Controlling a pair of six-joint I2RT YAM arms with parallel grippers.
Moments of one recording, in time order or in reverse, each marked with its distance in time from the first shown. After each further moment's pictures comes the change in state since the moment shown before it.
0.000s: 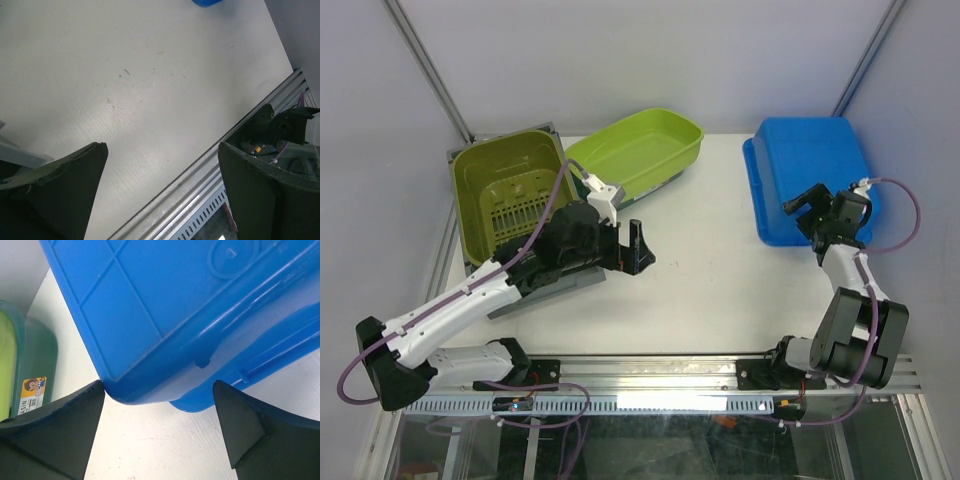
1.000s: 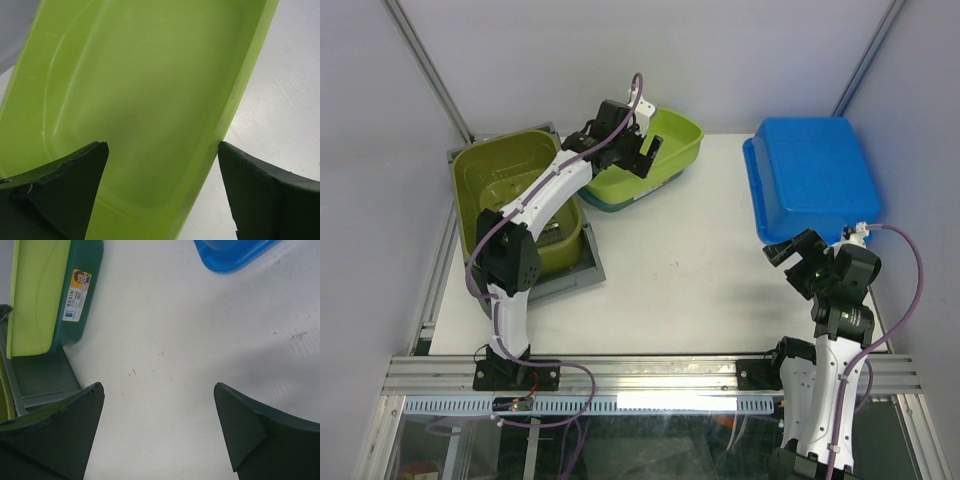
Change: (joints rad) left arm 0.337 0.888 0.865 -0.066 -0.059 0.641; right arm 0.013 -0.785 -0.059 -0.736 -0.200 -0.016
